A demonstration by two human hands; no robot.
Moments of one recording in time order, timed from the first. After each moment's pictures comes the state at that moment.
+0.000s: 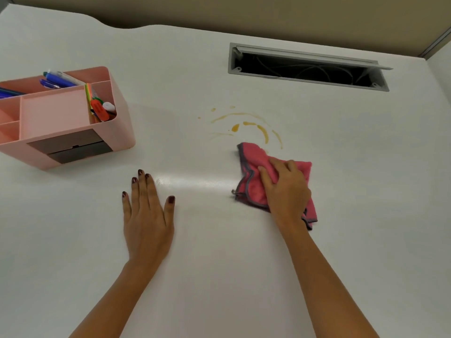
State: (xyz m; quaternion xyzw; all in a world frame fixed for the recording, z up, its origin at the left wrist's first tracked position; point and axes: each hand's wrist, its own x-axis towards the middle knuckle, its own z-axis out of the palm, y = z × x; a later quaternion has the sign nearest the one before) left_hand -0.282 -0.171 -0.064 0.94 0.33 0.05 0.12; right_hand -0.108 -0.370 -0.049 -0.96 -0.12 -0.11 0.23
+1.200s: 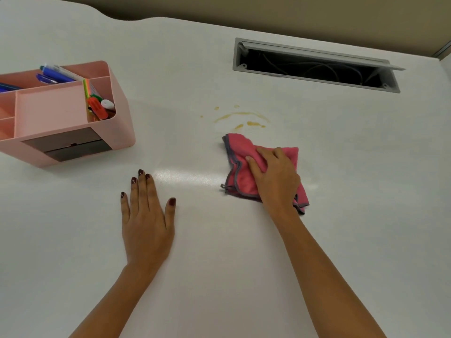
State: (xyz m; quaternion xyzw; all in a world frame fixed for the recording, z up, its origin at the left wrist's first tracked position) left_hand -0.279 -0.172 -0.065 0.94 0.33 0.05 0.10; right_hand -0.086 -0.338 -0.050 -0.95 -0.17 -0.10 0.24
